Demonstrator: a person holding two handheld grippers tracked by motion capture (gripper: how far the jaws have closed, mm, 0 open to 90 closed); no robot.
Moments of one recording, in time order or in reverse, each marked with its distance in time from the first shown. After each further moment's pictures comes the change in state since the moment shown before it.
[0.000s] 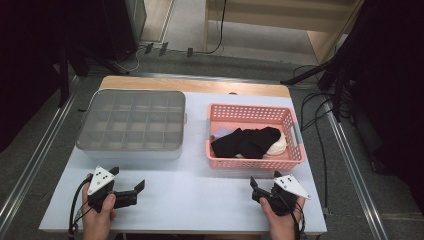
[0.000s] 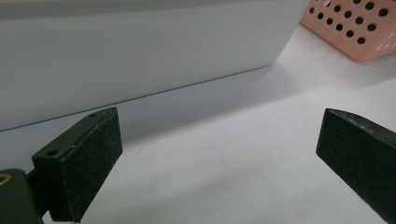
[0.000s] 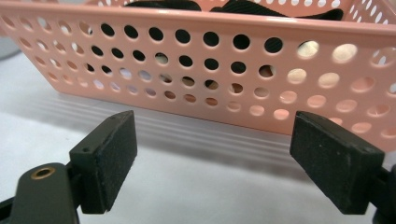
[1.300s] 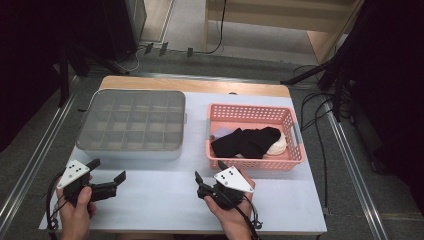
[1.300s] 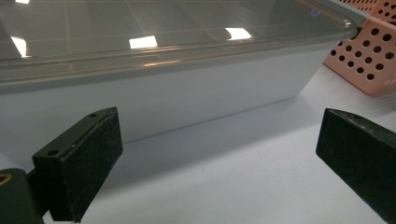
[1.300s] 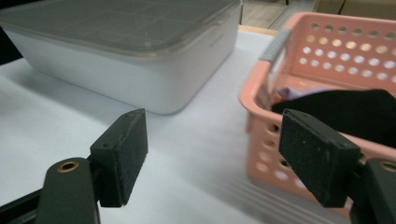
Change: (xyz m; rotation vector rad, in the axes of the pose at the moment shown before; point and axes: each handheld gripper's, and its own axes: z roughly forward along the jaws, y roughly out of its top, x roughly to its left) left arm 0.046 0.018 -0.029 -0.080 0.008 -0.048; right arm 0.138 0.045 0.017 -0.089 0.229 -0.110
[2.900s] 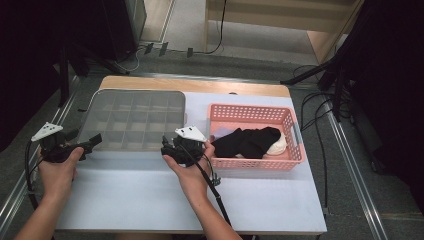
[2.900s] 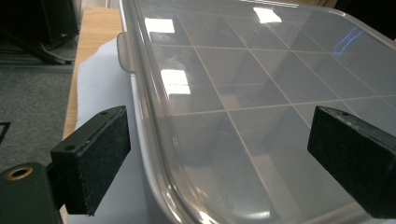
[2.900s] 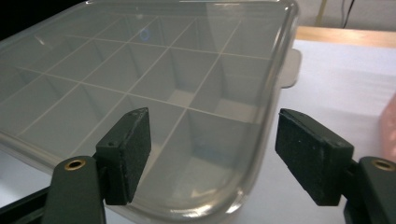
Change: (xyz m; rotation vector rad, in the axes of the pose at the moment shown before) left arm 0.105 0.050 0.036 0.014 0.056 -0.138; right arm 0.038 0.062 0.125 0.081 -0.007 0.118
